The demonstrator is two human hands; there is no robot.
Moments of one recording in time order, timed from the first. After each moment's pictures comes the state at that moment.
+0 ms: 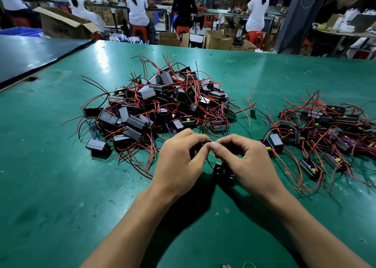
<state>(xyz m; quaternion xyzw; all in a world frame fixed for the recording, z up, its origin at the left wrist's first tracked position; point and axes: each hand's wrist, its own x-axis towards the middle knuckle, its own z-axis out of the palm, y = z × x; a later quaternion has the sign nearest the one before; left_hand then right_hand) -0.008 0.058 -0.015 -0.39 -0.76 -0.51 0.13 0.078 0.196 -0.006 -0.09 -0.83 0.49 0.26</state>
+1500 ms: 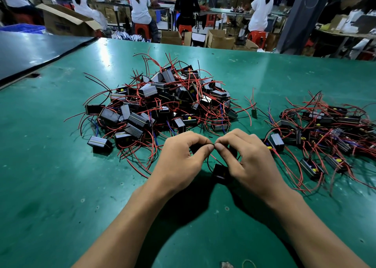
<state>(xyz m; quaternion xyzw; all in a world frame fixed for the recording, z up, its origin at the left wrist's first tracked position) -0.008 0.054 -0.008 -0.37 -0.77 -0.52 0.03 0.076 0.210 -0.012 0.02 -0.93 0.17 0.34</state>
